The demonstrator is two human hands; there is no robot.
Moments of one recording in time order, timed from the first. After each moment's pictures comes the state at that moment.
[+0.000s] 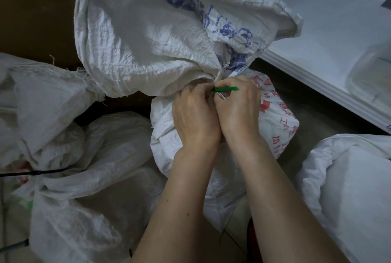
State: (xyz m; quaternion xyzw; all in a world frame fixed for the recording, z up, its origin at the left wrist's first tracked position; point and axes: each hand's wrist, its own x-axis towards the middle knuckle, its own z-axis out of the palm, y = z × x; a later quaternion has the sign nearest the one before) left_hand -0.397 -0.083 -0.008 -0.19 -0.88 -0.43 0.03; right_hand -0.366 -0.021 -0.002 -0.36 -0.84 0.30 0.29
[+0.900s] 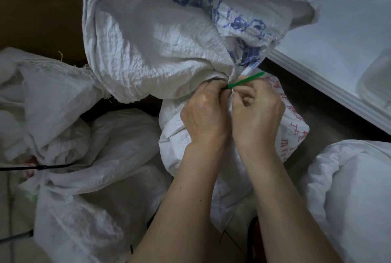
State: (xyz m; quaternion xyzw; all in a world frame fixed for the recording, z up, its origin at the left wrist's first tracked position) left_hand -0.397 -0.072 -0.011 -0.20 -0.87 -0.43 0.11; right_hand -0.350 -0.032 0.011 -0.36 -0.78 0.34 0.38
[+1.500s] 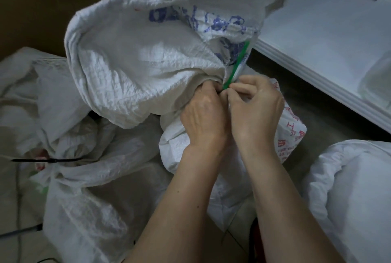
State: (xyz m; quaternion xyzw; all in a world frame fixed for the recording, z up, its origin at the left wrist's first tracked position) left_hand -0.390 -0.086 0.006 -0.19 -0.91 -0.36 0.07; right_hand -0.348 -0.043 0.023 -0.38 -0.76 0.40 0.35
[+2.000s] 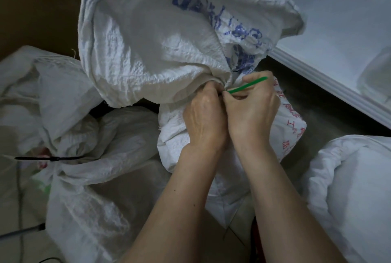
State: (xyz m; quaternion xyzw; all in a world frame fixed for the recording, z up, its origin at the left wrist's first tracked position) left_hand -0.384 -0.096 0.011 -0.21 -0.91 -0.35 -0.01; right_hand -0.349 -0.047 0.019 -0.40 -0.76 0.37 0.35
